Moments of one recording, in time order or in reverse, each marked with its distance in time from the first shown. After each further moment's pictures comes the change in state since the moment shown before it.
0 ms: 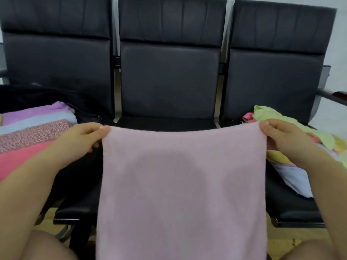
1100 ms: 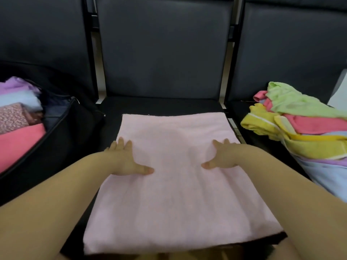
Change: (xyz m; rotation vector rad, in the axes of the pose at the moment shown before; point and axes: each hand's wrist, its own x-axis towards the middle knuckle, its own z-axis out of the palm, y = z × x) left_hand 0.073 -0.051 0.136 0.888 -0.668 -0.344; right_hand 0.083 0.057 0.142 -1.052 -0.682 0.345
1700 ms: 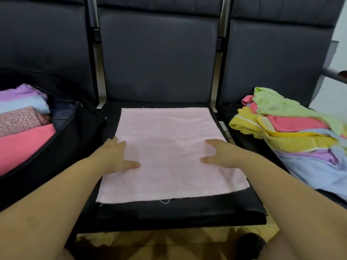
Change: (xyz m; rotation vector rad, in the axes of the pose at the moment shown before) left_hand -0.025 -0.017 0.004 -0.077 0.192 0.054; right_hand -0.032 0.025 0.015 0.283 0.189 -0.198
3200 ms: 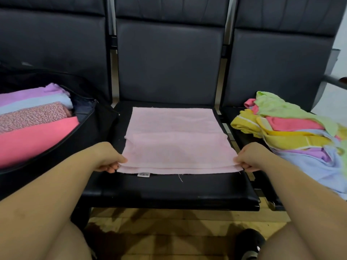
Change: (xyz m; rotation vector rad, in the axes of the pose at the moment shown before) left_hand -0.054 -0.025 -0.002 -0.644 -0.063 -0.292; right_hand -0.033 0.046 -0.008 0.443 0.076 0.403
